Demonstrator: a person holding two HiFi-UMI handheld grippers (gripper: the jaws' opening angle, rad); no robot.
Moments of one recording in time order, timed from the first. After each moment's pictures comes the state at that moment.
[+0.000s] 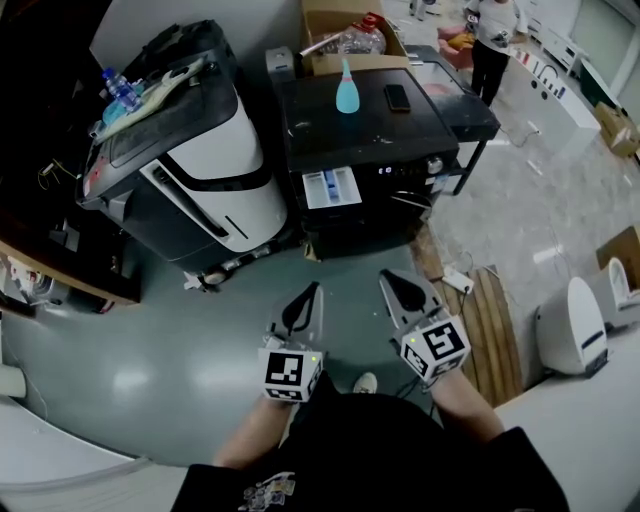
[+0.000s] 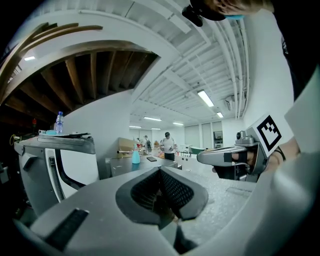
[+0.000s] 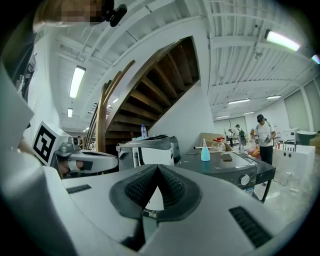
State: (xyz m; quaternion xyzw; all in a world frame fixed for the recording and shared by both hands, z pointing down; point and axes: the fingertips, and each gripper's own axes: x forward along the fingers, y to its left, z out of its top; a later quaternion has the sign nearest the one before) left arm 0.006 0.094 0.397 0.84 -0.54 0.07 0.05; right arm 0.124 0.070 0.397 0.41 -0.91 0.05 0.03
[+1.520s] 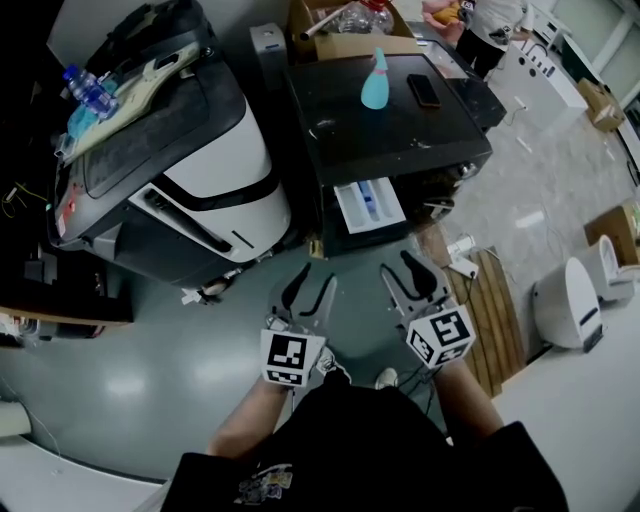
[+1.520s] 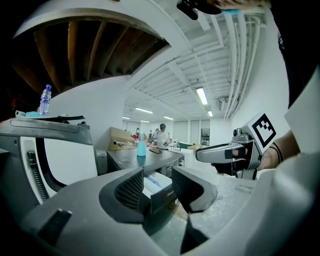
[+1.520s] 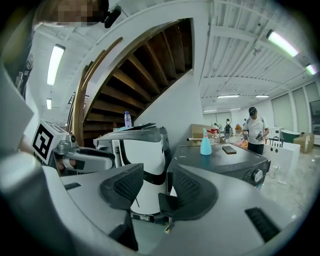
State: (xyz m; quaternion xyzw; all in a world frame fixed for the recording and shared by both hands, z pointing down) left arm -0.143 -0.073 0.449 0.88 -0.45 0.09 0.09; right arm -0.012 -0.085 0.447 0.49 -0.87 0.08 0.08
